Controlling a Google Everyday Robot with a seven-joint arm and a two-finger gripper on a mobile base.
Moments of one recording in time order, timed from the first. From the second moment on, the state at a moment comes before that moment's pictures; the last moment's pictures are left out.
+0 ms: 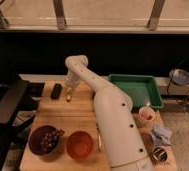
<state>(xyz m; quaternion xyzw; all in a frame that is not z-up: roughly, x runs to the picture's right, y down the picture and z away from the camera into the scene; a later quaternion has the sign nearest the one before) -0.152 0.031 0.979 -0.19 -0.35 -0.54 0.74</state>
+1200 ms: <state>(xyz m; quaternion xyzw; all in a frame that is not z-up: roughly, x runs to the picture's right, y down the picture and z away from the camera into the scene) -0.053 0.006 0.810 -0.13 -0.27 -0.49 0.82</state>
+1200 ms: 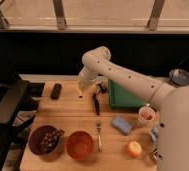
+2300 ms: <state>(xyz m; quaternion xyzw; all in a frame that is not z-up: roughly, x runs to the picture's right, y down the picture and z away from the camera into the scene) -0.080 0.113 0.871 -0.19 -0.34 -0.40 0.83</state>
